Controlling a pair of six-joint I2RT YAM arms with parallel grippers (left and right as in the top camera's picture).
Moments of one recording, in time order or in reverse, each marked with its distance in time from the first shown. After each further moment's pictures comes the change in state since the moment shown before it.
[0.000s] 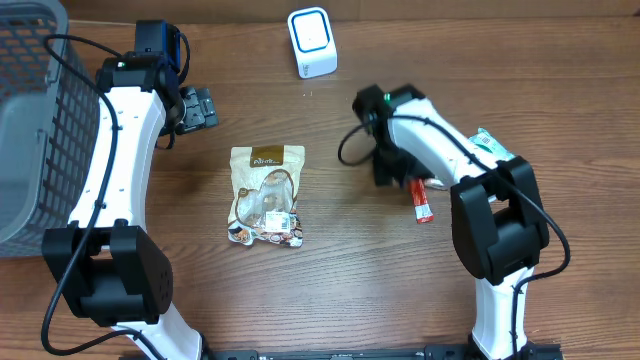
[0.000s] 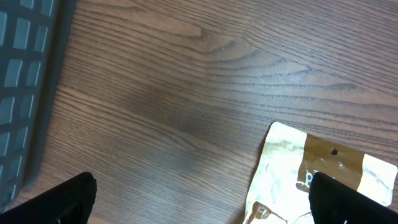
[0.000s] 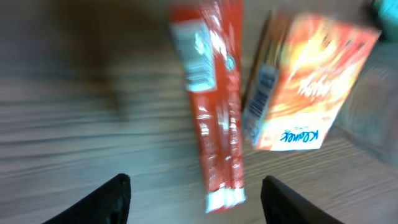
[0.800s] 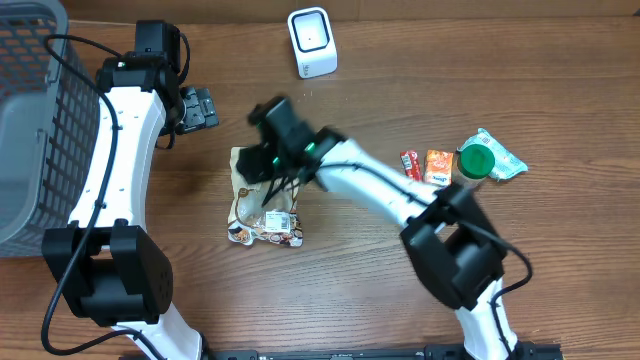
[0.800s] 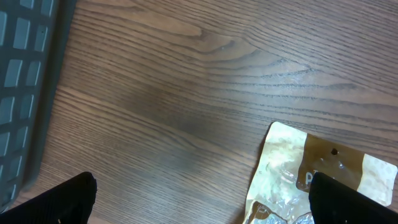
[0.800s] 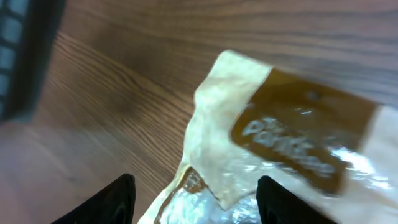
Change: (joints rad) left arm 0.000 0.000 0.000 0.000 0.000 0.000; right arm 0.360 0.020 -0.065 0.866 -0.438 0.027
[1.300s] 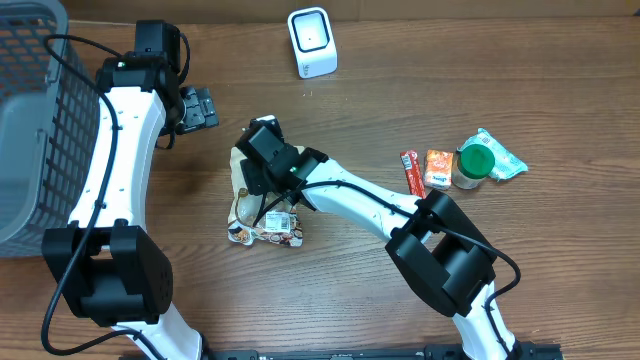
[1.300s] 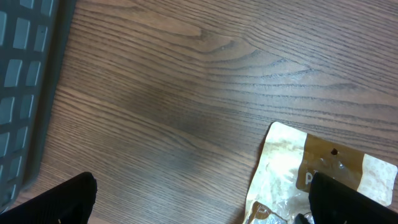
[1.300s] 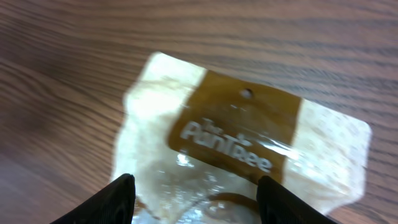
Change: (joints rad) left arm 0.000 0.000 0.000 0.000 0.000 0.000; right arm 0.053 0.012 -0.046 0.000 0.319 0.000
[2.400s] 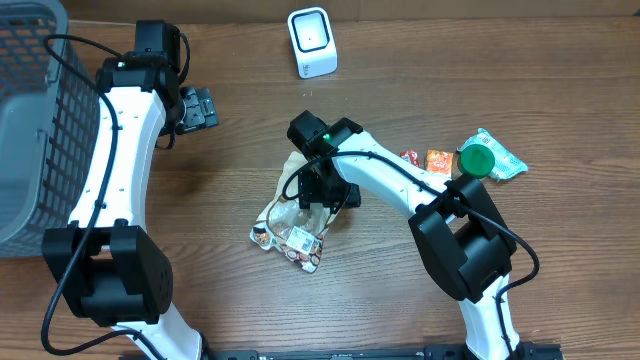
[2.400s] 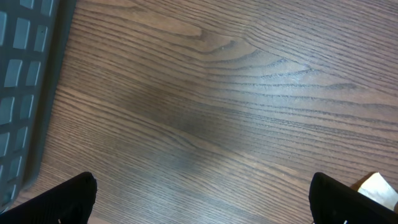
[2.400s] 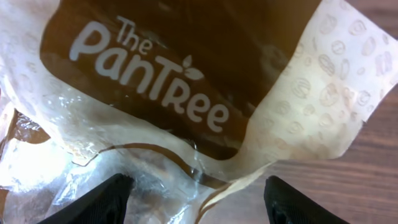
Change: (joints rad) left arm 0.000 0.000 0.000 0.000 0.000 0.000; right arm -0.157 -0.015 0.032 -0.616 -0.240 0.151
